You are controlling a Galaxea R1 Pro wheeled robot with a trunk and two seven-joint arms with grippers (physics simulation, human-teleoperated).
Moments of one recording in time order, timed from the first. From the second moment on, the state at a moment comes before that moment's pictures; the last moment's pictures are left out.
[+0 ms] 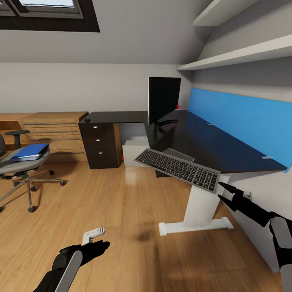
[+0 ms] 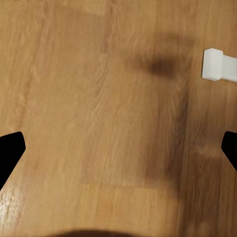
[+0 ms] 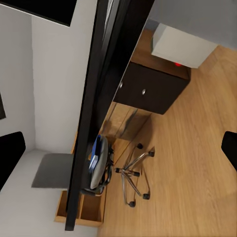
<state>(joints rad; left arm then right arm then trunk) -0.21 0.03 -0.05 -1.31 0.53 0.78 0.28 -0.56 -0.27 -0.54 -0.96 -0.77 0.98 0.69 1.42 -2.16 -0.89</state>
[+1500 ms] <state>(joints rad) -0.21 0.03 -0.05 -1.31 0.54 0.78 0.28 -0.56 -0.26 -0.54 -0.96 -0.77 0.98 0.69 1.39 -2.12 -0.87</state>
